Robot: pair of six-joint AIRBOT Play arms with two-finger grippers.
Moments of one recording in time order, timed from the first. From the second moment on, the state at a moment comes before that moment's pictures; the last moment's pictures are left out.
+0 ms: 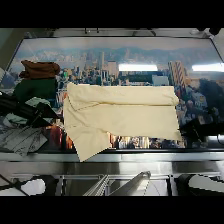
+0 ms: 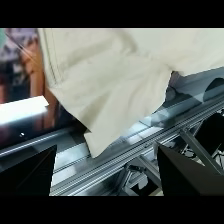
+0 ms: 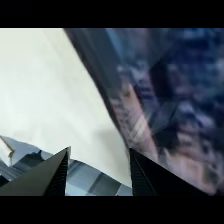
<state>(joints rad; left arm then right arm) 0.39 -1.42 1.01 0.96 -1.61 -1.23 -0.72 -1.46 0.68 -0.89 1.33 1.01</state>
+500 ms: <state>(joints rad) 0.37 -1.39 0.79 0.93 -1.48 -1.19 -0.64 -1.57 0.64 -0.74 1.33 0.88</state>
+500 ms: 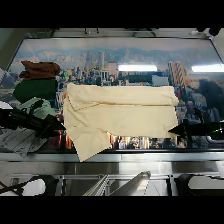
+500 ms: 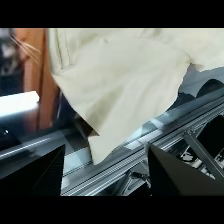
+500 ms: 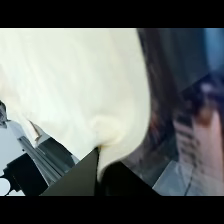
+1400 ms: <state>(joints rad) 0.20 -1.56 0.78 0.79 -1.33 -1.11 -0.64 -1.56 0.65 -0.67 1.37 0.84</state>
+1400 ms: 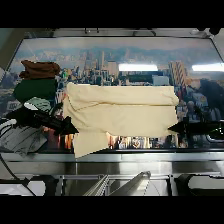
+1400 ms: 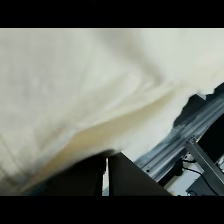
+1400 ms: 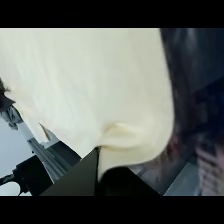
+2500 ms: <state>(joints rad) 0.29 -1.49 1.14 0.64 -1.53 -1.14 -0.59 -1.39 0.79 -0.41 1.27 0.88</state>
